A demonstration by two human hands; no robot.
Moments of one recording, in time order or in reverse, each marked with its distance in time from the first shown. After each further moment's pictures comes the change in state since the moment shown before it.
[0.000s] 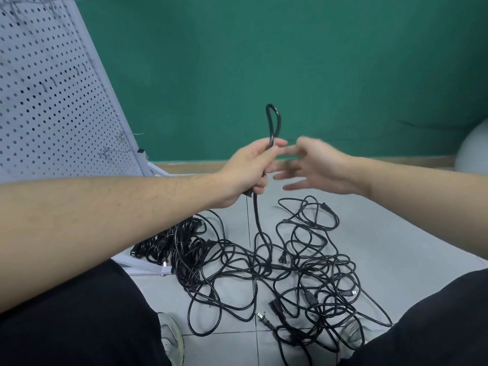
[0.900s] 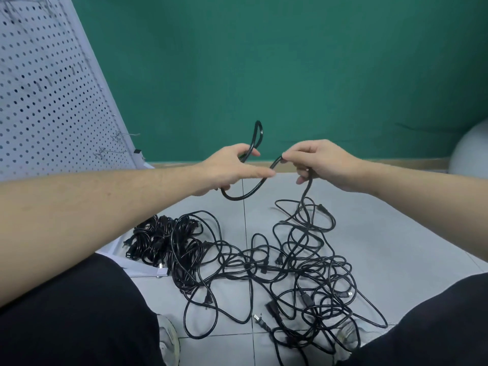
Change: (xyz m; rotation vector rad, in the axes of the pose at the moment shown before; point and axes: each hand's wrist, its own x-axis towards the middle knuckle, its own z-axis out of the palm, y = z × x) left_hand 0.009 -0.001 -0.038 0.500 0.021 -0.086; right_hand -0.010 0.001 -0.015 -0.318 0.123 -0.281
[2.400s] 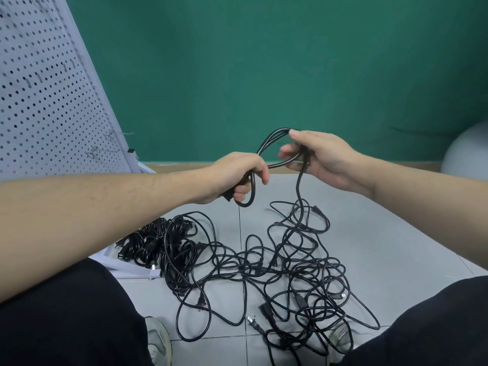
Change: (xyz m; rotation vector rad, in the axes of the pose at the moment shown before) left_hand -0.012 0.016 0.016 -0.393 -0.139 -0.024; right_hand 0.004 -0.011 -0.002 0.517 0.160 0.065
